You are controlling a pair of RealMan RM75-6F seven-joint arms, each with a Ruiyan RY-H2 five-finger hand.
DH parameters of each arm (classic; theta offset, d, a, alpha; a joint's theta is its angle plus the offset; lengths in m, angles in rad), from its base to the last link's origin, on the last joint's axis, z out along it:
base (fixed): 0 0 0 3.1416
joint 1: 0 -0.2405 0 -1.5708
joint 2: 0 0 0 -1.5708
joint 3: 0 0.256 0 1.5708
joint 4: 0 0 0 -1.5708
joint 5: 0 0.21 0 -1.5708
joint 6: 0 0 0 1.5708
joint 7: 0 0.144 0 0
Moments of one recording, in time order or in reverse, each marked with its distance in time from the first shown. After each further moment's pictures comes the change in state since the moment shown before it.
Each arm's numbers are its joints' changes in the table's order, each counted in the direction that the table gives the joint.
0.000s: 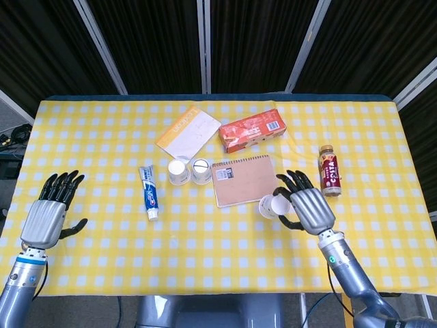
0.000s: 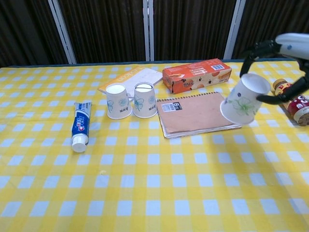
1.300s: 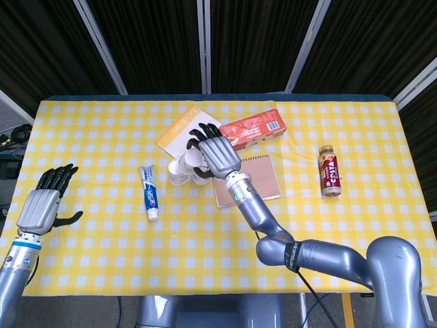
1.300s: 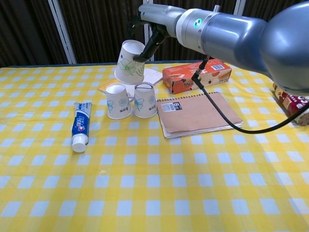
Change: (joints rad) left arm 0.048 -0.040 -0.053 -0.059 -0.109 -0.181 -0.158; right arm -0.625 0.433 0.248 -0.486 0.443 -0.199 -0.091
